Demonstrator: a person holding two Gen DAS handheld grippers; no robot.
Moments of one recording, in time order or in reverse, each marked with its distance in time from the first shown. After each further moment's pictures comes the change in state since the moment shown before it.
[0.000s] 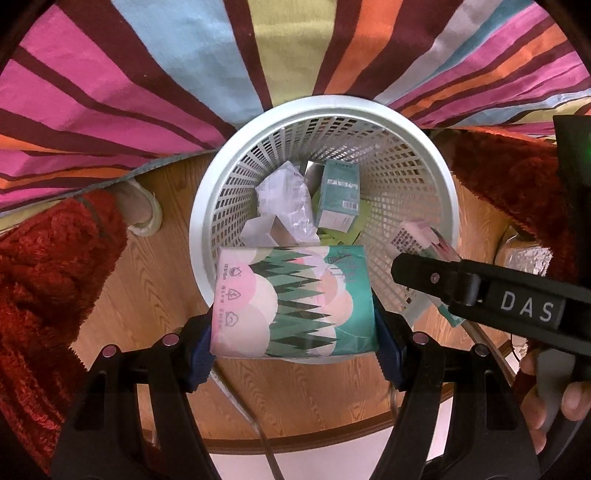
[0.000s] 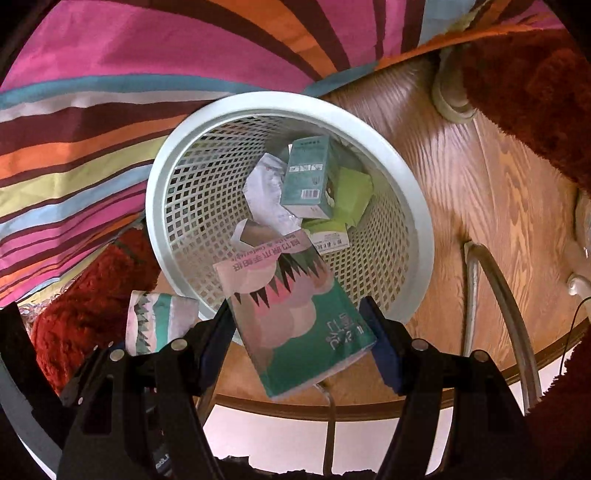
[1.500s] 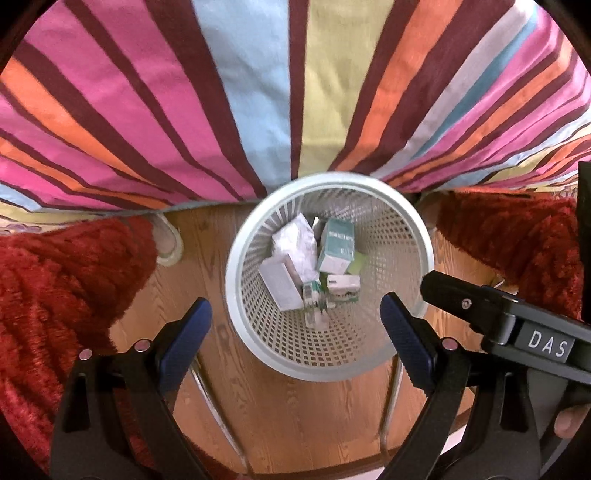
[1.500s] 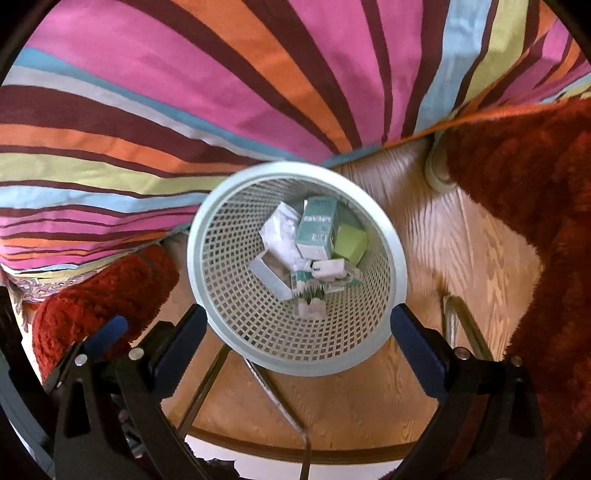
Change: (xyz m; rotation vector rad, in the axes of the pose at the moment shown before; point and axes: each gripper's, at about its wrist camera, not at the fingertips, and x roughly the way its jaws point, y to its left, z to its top) left arm -0.066 0.020 -0.023 -0.076 -0.259 -0.004; right arm -0.070 0.020 -0.035 -0.140 -0.291 -0.040
